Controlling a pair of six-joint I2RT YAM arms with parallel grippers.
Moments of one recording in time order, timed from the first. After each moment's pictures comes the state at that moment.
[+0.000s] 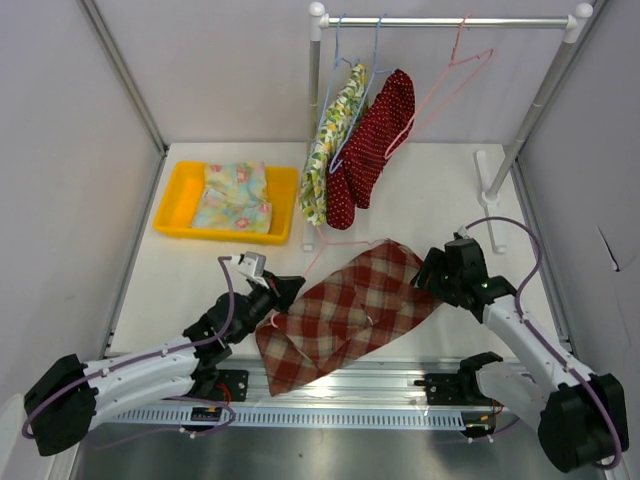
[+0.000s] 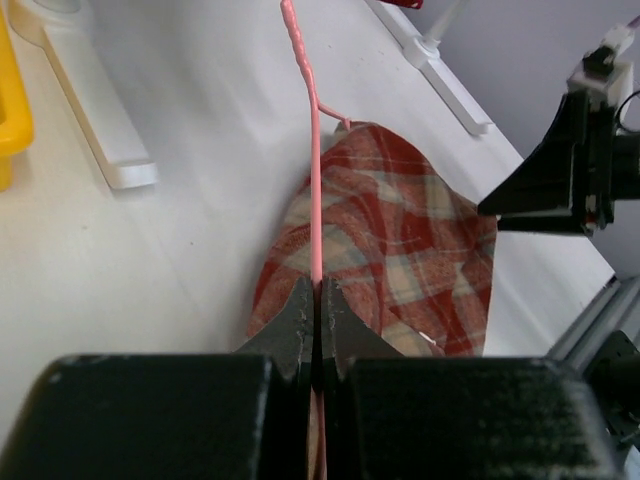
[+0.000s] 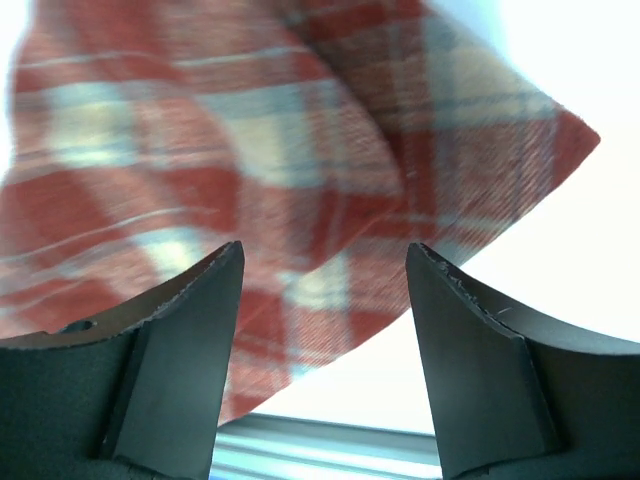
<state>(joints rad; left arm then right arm) -0.89 0.77 0.13 0.57 -0.25 -0.51 0.29 0.98 0.56 -0.48 0.01 0.67</state>
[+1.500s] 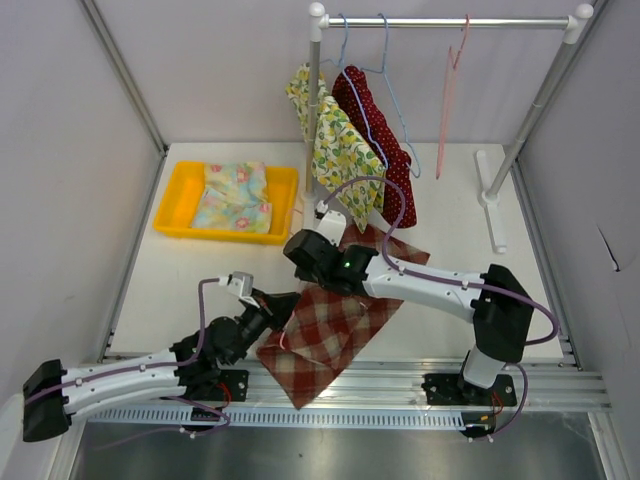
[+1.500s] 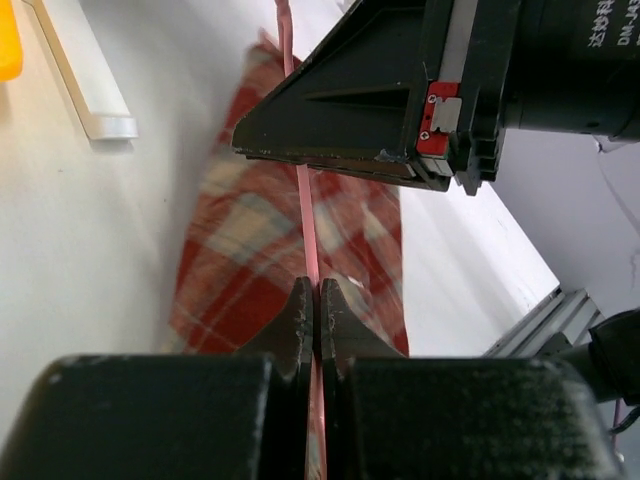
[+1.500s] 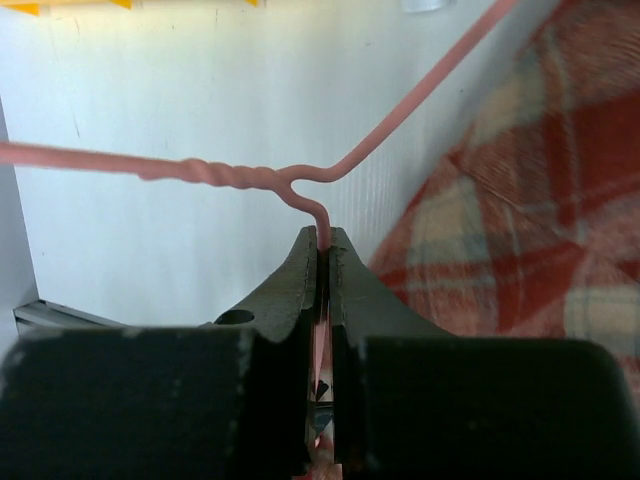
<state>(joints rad) -1.17 0.47 0.05 0.39 -0.55 -0.62 1.13 1.71 1.37 -0.48 0.51 1.07</state>
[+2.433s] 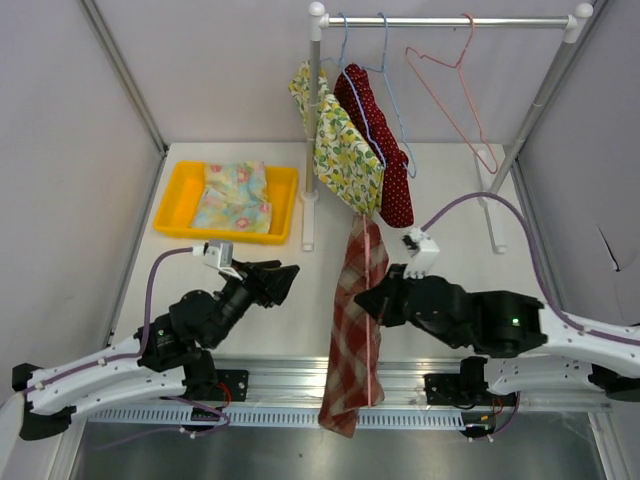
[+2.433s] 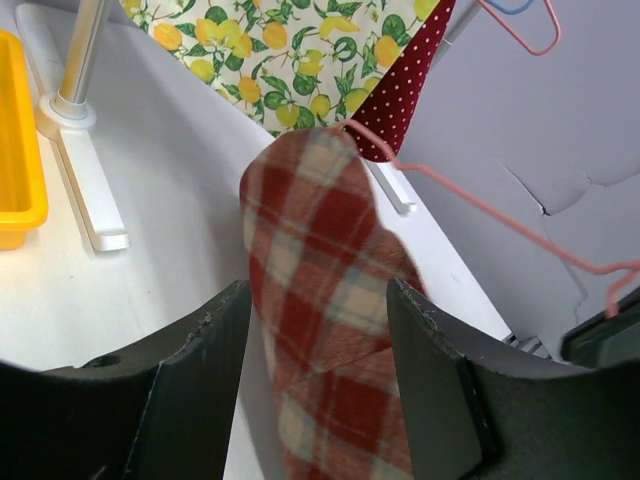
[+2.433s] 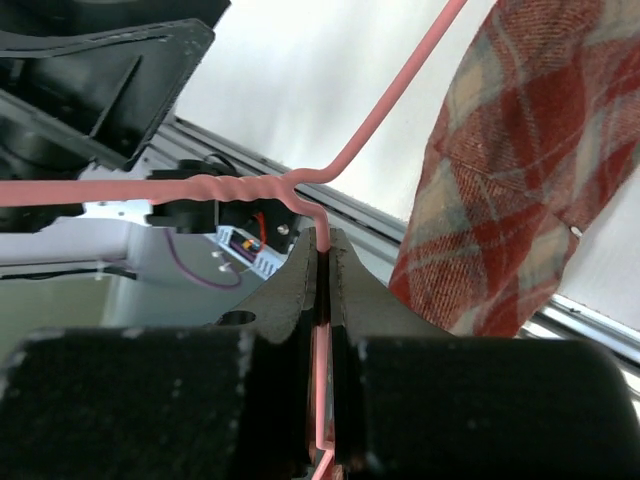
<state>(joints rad) -1.18 0.46 0.52 -0.05 -0.61 -0.57 1.43 0.94 1.14 -0.72 0.57 1.02</state>
